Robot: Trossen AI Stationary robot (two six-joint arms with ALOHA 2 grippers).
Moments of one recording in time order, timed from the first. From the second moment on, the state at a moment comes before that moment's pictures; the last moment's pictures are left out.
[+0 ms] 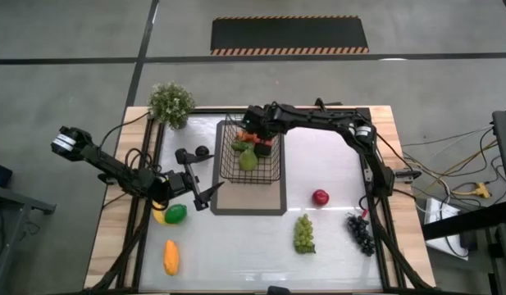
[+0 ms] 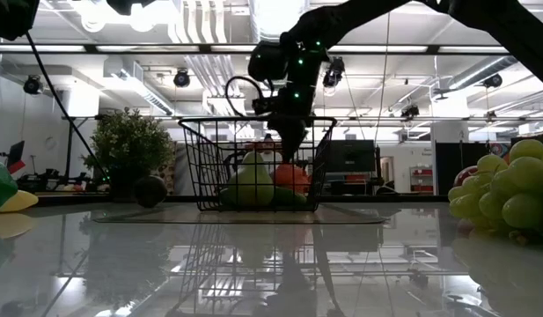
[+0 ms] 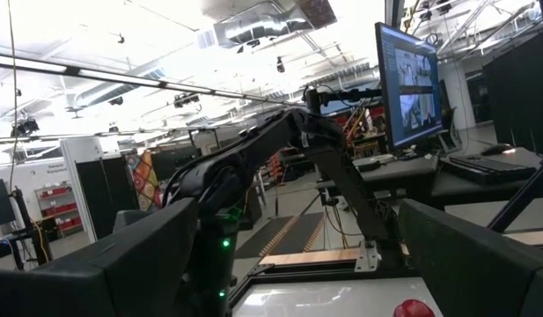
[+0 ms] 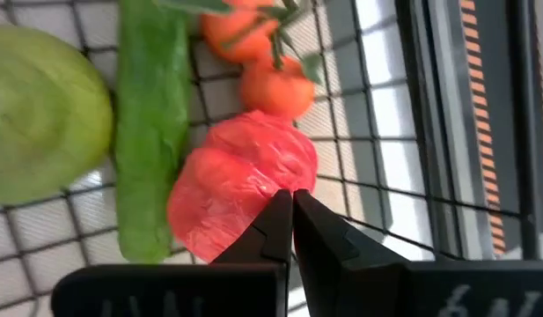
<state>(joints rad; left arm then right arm) -0.43 1.08 0.41 1.13 -0.72 0.51 -0.35 2.15 1.86 -0.92 0.22 -0.19</state>
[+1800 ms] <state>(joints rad) -0.43 1.08 0.41 1.09 -0.79 0.40 0.06 1.46 1.28 -0.53 0.08 -0.06</state>
